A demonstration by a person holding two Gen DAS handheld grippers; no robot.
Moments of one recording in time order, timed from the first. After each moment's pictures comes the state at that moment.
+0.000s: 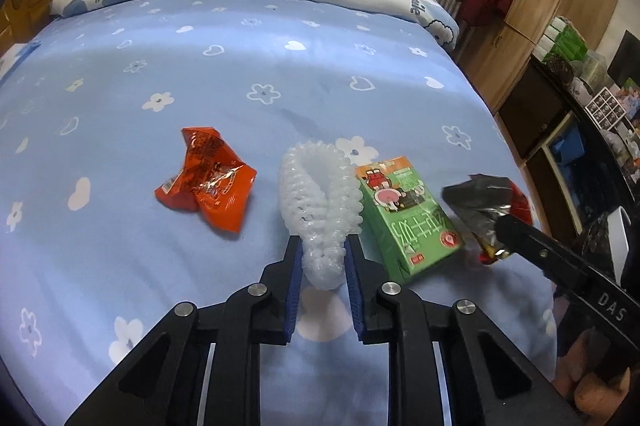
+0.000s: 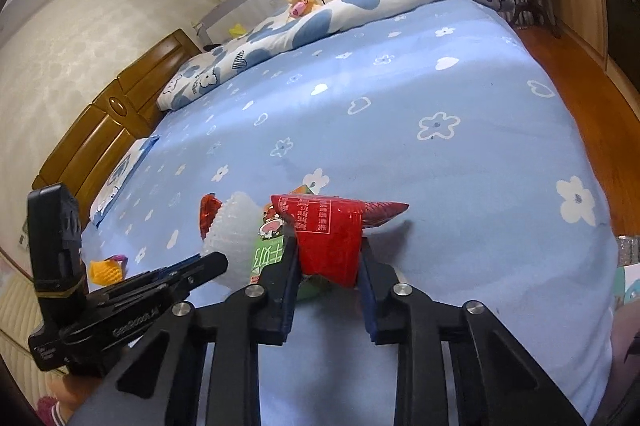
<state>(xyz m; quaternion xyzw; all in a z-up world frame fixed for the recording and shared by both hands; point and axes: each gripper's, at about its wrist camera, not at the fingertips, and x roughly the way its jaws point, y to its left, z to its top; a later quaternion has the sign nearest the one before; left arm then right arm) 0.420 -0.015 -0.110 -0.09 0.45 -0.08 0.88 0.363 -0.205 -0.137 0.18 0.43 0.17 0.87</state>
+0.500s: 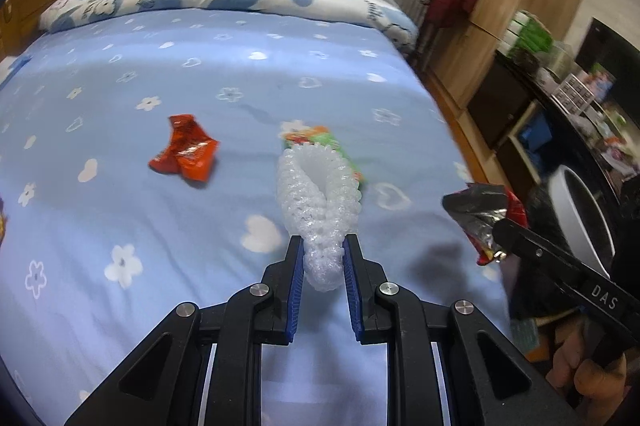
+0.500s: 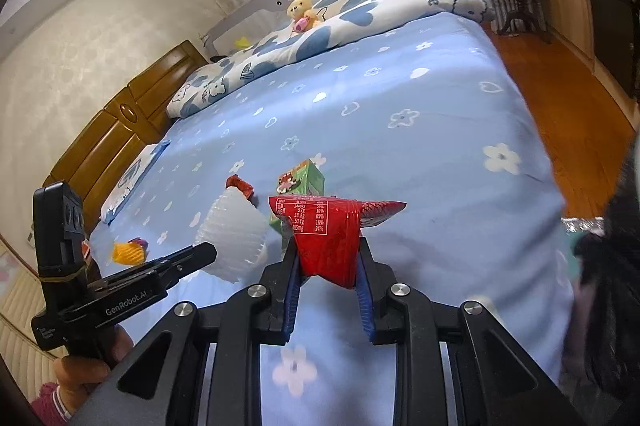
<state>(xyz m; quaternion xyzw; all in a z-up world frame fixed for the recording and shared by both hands) 0.327 -0.042 -0.069 -0.07 0.43 -0.14 0.89 0.281 -0.245 -0.101 0.19 0.41 0.16 0.88</state>
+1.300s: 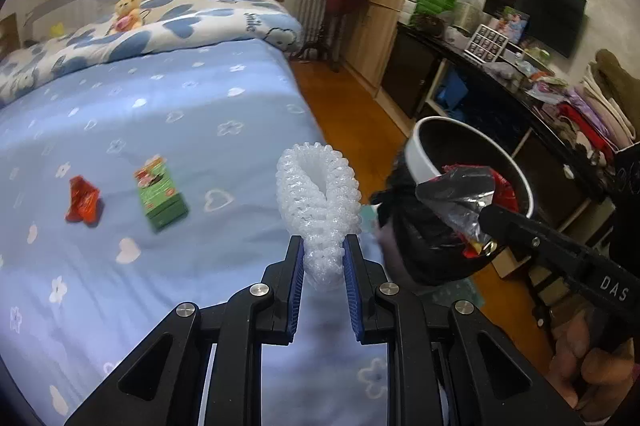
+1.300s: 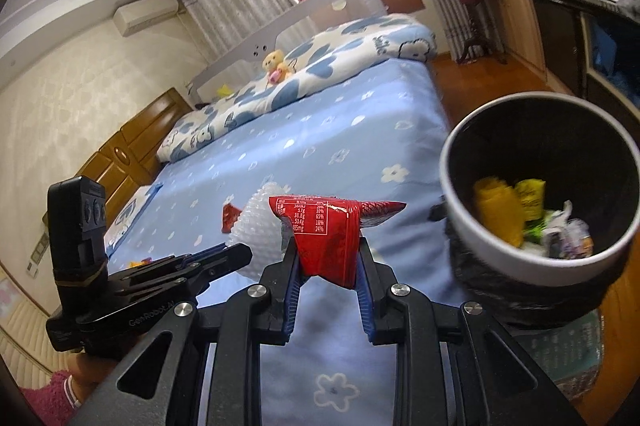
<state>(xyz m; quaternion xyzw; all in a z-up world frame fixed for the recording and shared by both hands) 0.261 -0.134 -0.011 0.00 0.40 -0.27 0.88 0.174 -0.335 -0.037 0.21 0.35 0.10 0.91</state>
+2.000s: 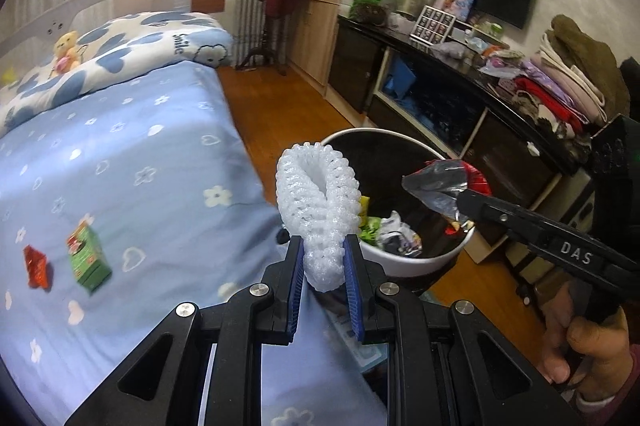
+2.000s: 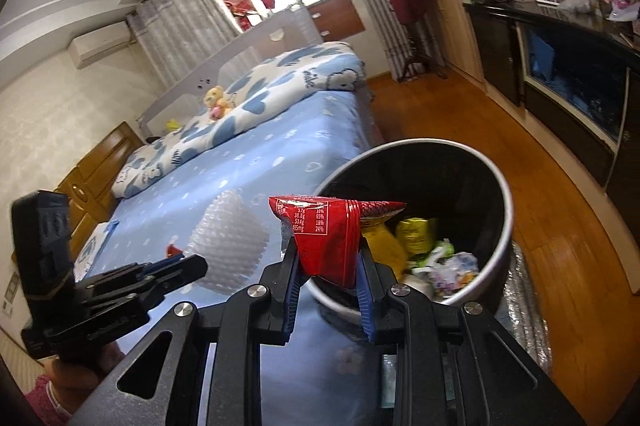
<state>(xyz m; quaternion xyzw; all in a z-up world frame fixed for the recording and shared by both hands) 0.283 -0.214 0.003 0.05 0.38 -0.34 0.86 0.161 -0.433 -0.022 0.22 0.34 0.00 0.91</state>
